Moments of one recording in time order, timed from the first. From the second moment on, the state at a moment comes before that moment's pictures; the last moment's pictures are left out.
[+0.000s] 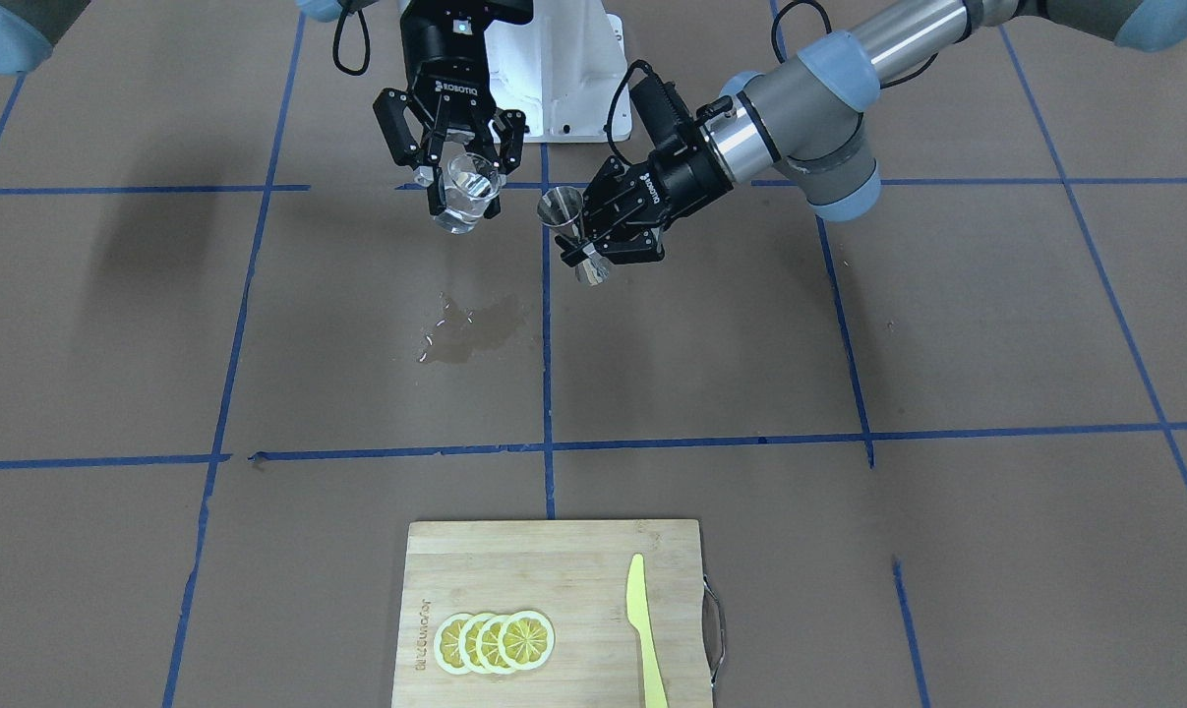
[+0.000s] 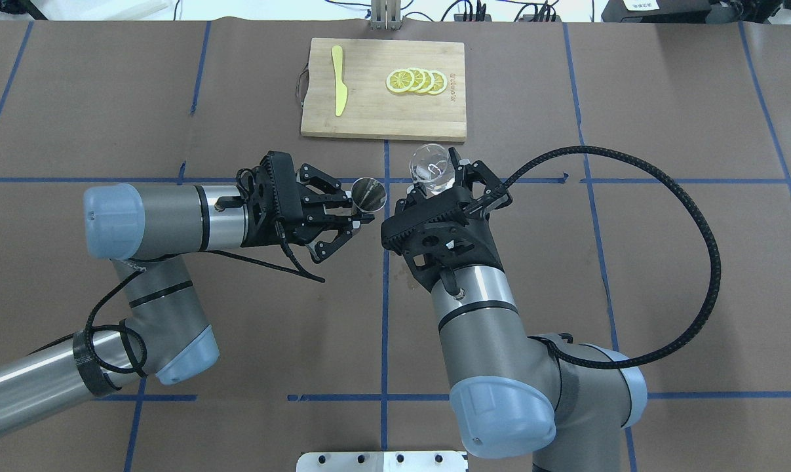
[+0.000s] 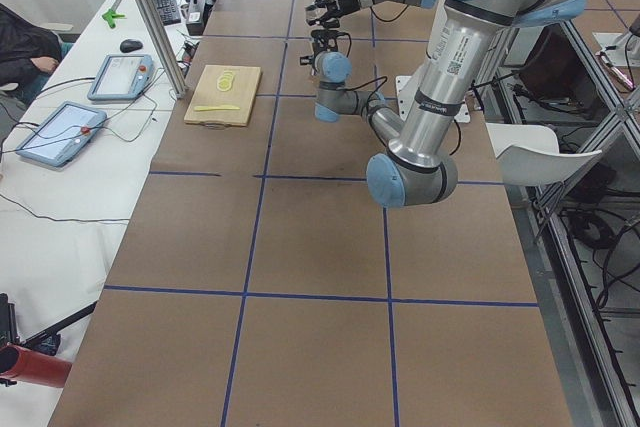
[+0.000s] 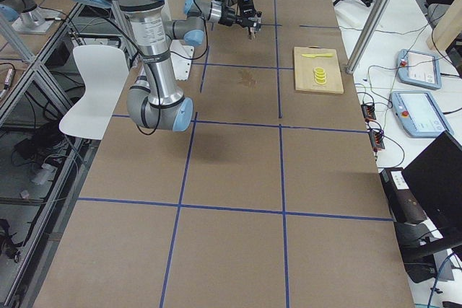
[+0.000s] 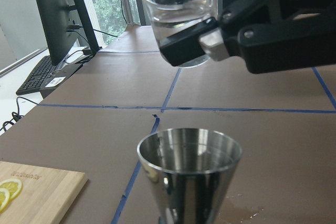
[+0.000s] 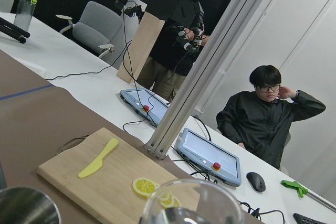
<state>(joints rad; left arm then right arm) -0.55 -2.07 -1.57 -2.89 -1.82 -0.12 0.19 -1.06 1.99 -1.26 0.51 0.55</state>
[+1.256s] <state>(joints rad) -0.54 -2.07 -1.57 -2.89 -1.82 -0.12 0.20 -0.95 1.93 -1.39 0.51 0.50</state>
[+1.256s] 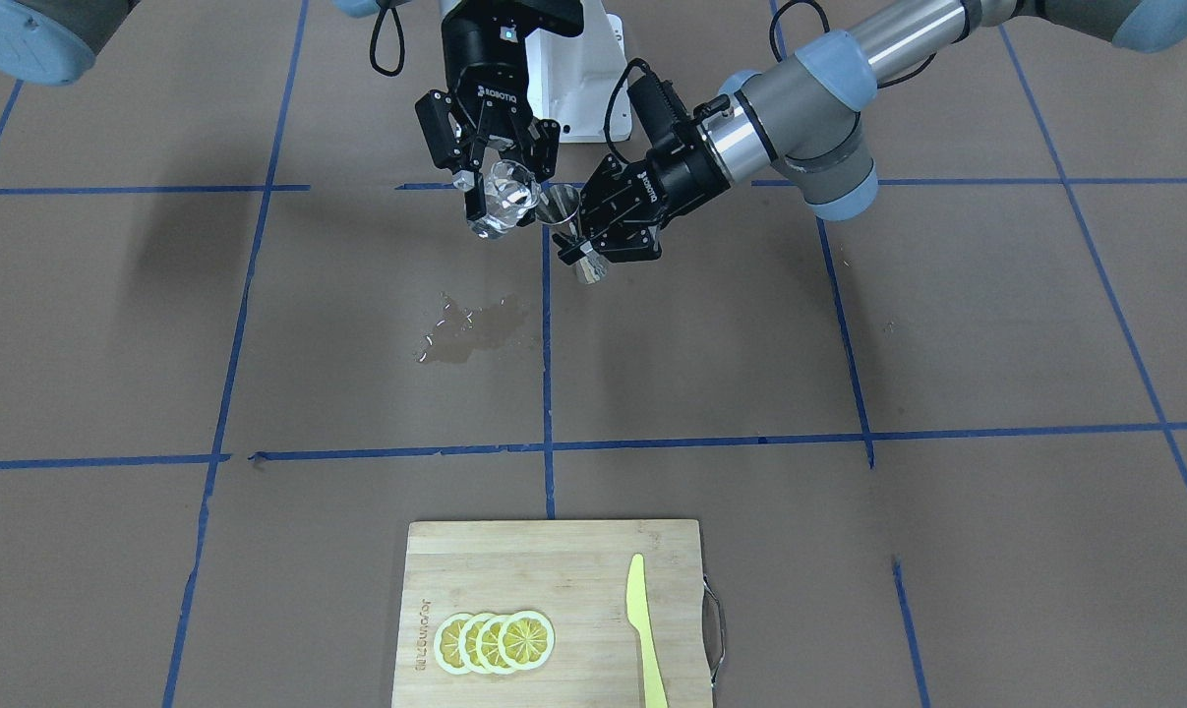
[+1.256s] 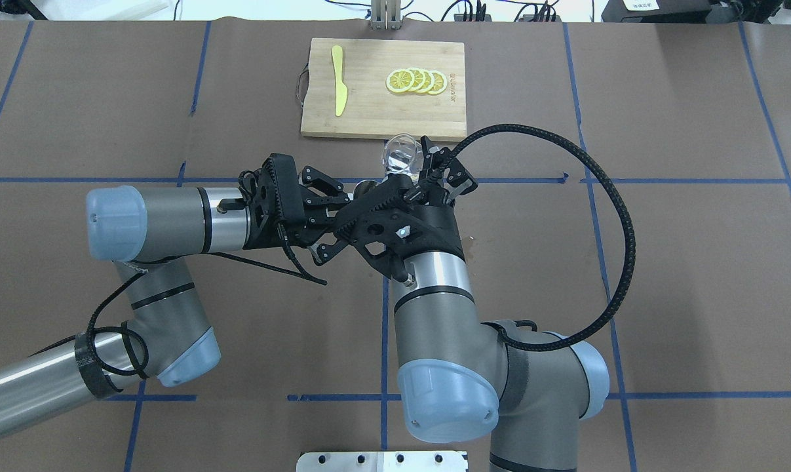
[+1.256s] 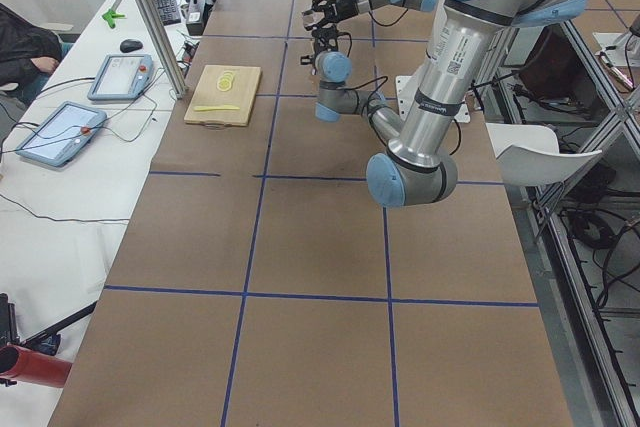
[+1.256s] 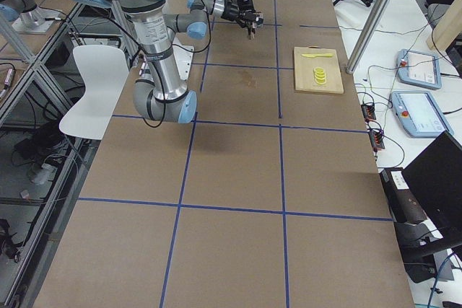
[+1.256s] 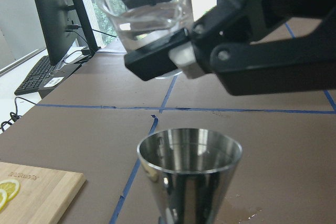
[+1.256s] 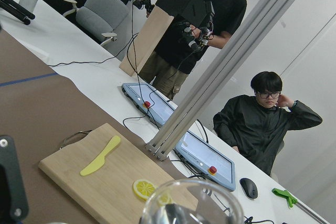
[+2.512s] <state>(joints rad) -0.54 -2.08 -1.57 -2.89 -1.82 -0.12 0.20 -0.91 1.89 -1.47 0.47 0.38</state>
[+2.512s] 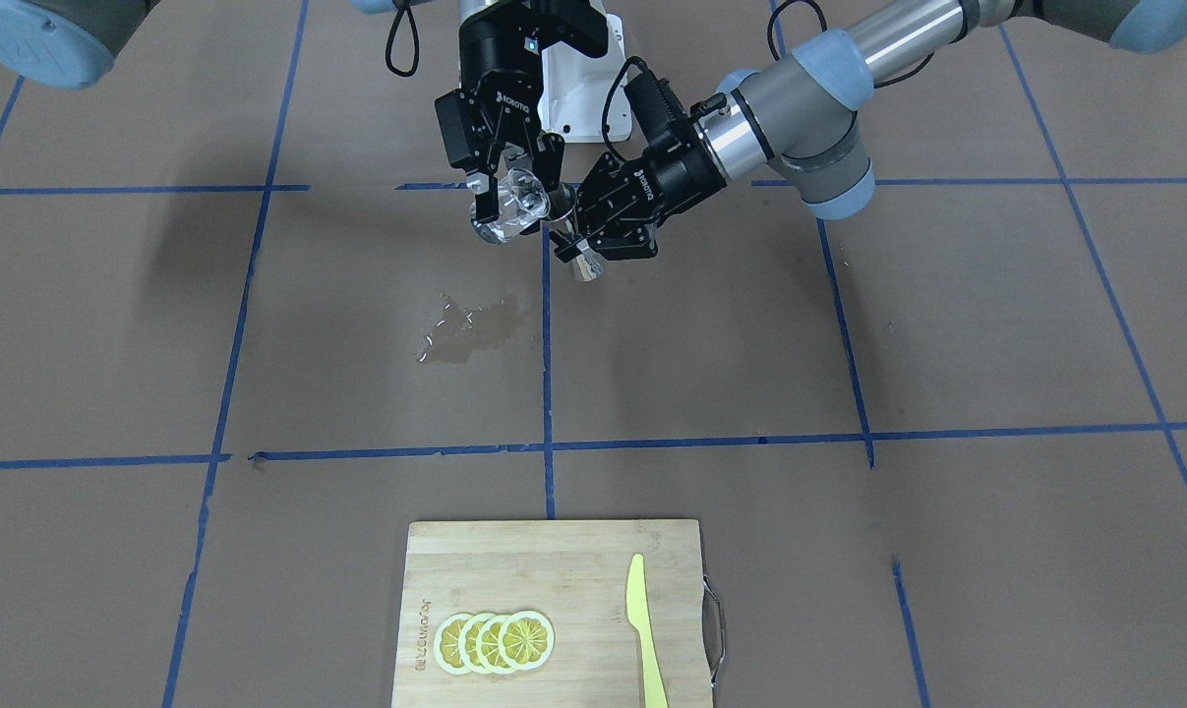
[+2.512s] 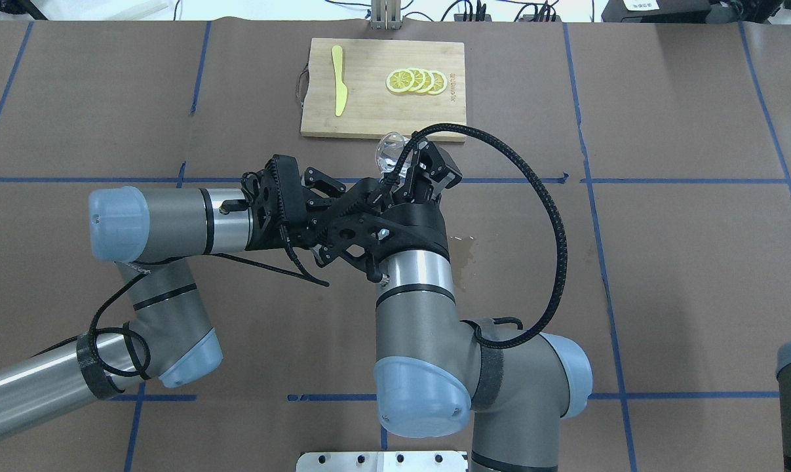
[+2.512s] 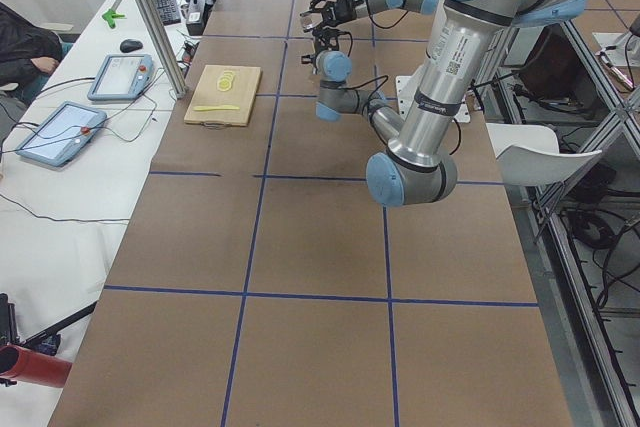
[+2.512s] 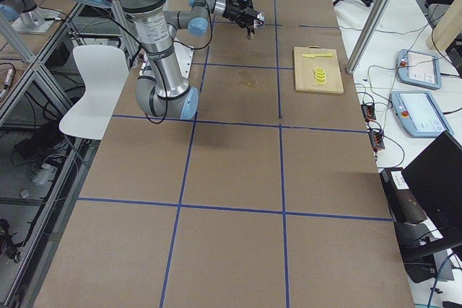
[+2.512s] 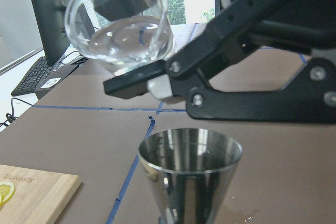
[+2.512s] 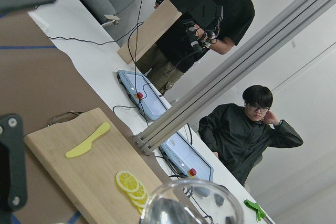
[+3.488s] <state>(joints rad) -0.54 -2.07 -1.57 -2.89 -1.82 -0.13 0.19 -0.92 1.90 -1.47 0.44 0.34</state>
